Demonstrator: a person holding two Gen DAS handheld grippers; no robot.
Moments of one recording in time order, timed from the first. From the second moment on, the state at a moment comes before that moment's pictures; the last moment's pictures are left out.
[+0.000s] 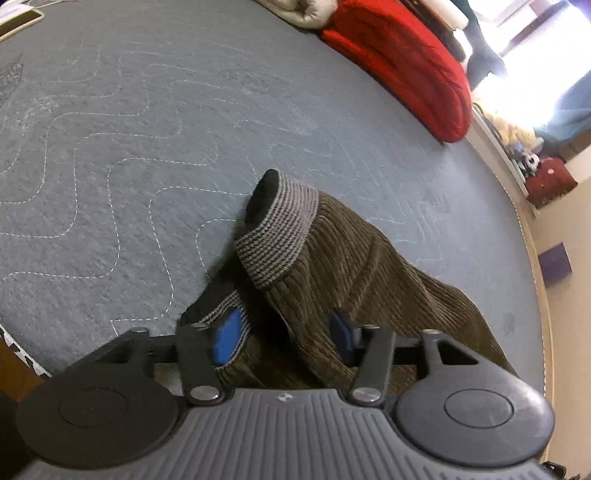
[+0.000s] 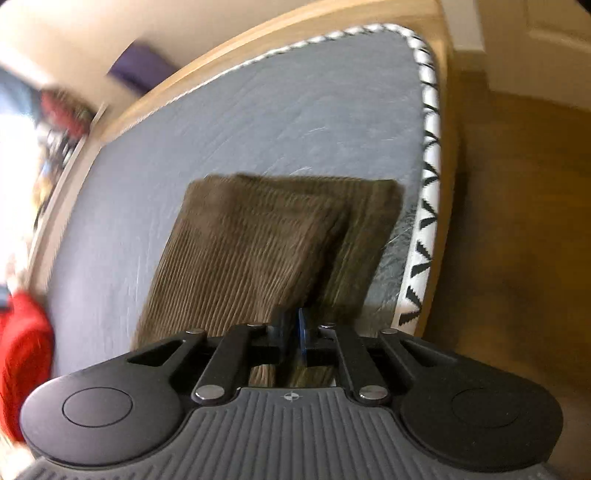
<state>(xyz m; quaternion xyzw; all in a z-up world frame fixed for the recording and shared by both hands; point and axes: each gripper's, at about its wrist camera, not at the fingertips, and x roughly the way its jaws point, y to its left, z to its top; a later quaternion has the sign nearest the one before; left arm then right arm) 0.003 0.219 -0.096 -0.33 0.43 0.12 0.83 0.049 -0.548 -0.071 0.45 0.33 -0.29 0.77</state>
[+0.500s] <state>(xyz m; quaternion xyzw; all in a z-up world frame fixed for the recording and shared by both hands) 0.026 0.234 -0.112 -0.35 0.39 0.15 0.83 0.068 -0.568 -0.083 0.44 0.33 -0.31 0.78</state>
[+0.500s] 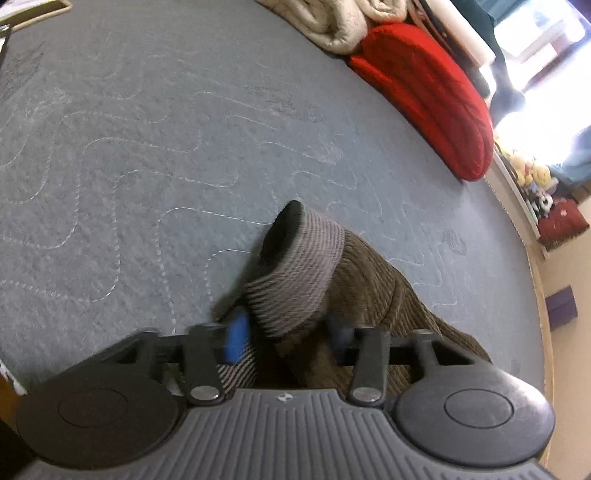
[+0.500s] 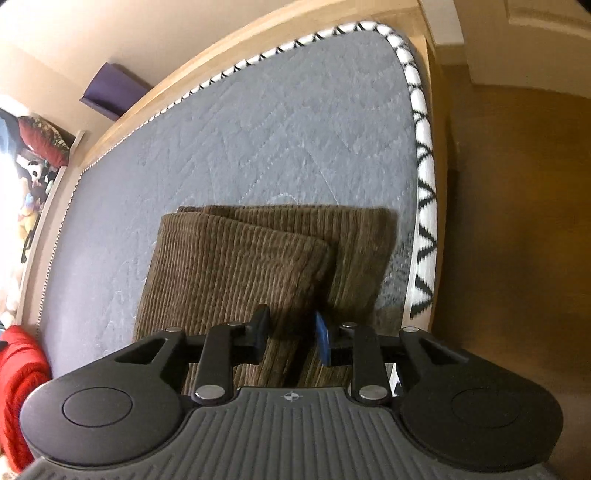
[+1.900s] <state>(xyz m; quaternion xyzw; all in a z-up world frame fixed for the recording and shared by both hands) 0.046 0.013 -0.099 0.02 0.47 -0.13 0.87 0.041 -0.596 -0.079 0.43 0.31 -0.36 0.77</state>
